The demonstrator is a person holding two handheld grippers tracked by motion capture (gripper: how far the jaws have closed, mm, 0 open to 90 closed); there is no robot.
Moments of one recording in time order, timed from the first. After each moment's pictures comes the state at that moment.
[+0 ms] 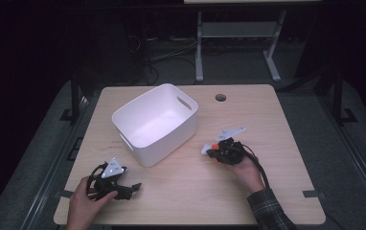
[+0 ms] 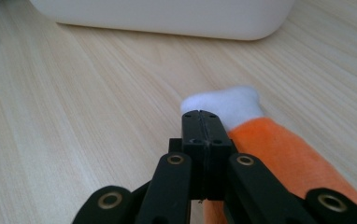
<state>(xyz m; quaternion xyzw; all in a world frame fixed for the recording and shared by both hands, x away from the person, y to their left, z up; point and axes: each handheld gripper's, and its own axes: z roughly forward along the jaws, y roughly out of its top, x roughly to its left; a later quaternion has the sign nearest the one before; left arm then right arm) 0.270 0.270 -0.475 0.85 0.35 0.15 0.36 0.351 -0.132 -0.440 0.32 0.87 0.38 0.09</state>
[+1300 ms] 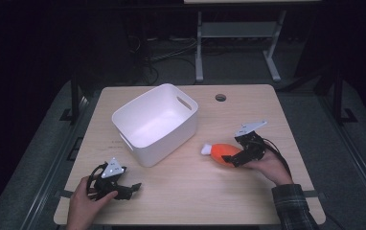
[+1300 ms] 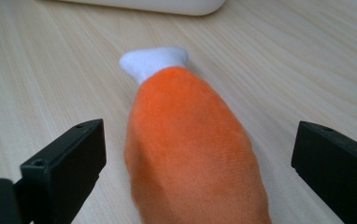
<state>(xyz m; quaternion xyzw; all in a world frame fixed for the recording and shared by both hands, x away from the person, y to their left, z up) 0.270 0.270 -0.475 0.85 0.35 0.15 0.36 0.363 -0.192 -0.433 0.31 0.88 0.36 0.09</state>
